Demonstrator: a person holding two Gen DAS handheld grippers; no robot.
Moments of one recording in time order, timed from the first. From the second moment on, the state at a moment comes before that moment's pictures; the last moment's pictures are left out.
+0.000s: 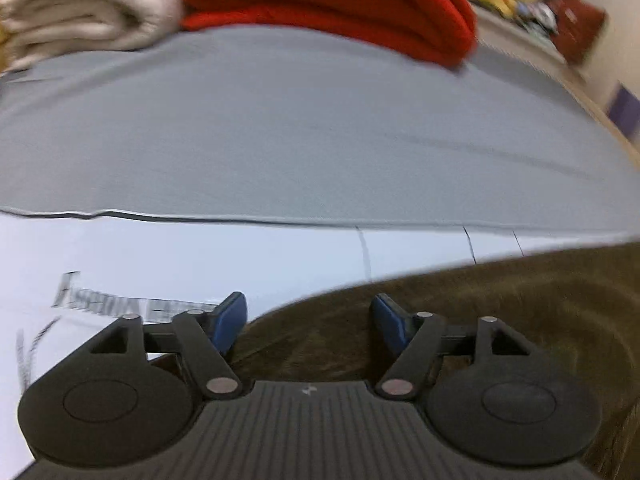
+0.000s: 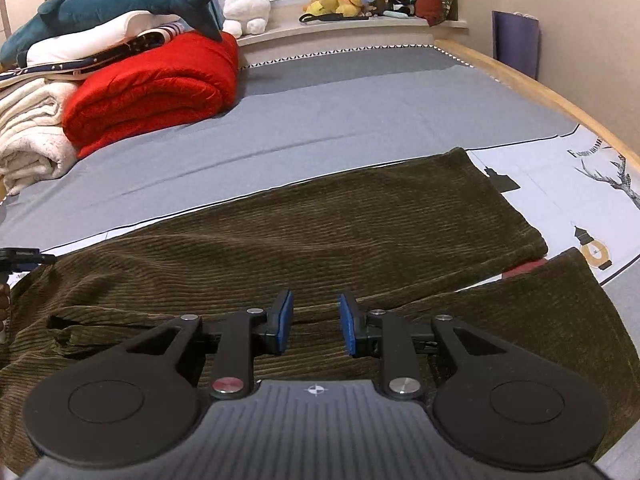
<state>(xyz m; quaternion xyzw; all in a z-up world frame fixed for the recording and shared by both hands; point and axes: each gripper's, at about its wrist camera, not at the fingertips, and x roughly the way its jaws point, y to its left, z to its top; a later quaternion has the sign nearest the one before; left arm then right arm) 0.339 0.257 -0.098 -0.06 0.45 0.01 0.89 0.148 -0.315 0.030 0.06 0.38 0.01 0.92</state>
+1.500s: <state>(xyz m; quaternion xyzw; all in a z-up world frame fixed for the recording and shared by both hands) 0.056 0.262 -0.075 -0.28 0.57 -0.01 0.77 0.090 -0.356 0.028 0.12 0.37 -0.05 0.92</state>
